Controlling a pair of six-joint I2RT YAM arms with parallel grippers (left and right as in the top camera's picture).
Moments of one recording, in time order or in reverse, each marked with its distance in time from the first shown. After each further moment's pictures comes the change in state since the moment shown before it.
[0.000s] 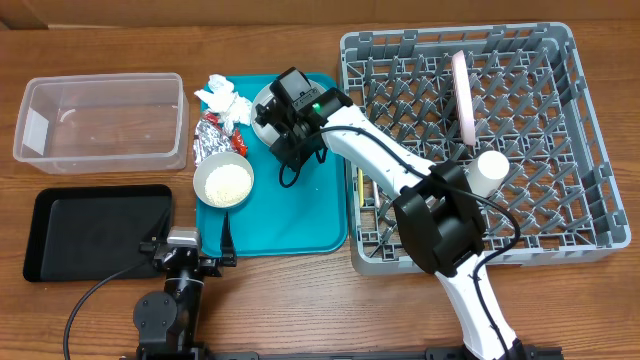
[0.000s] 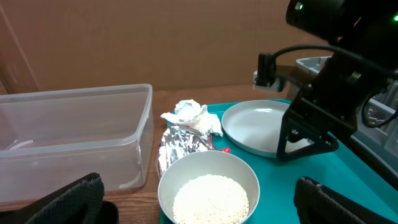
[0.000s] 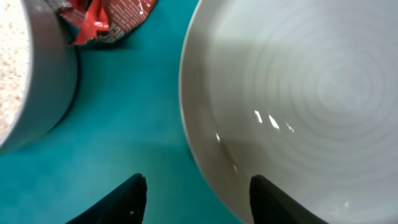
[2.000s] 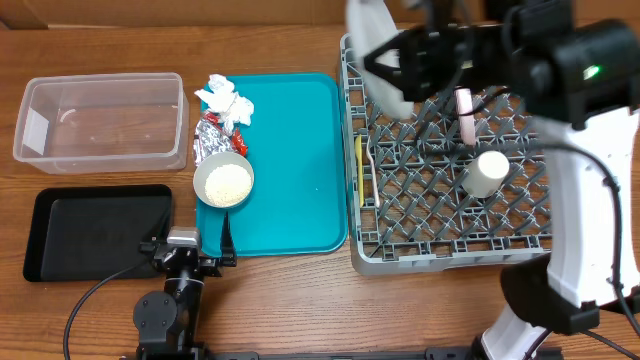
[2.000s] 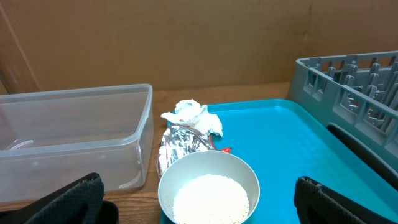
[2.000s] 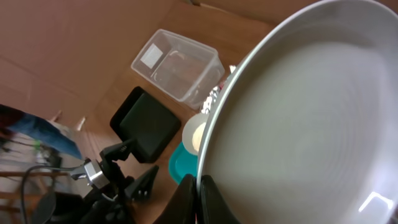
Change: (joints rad) left arm 0.000 0.000 0.000 0.000 0.000 0.000; right arm -0.370 -0.493 0.575 -0.658 -0.510 0.257
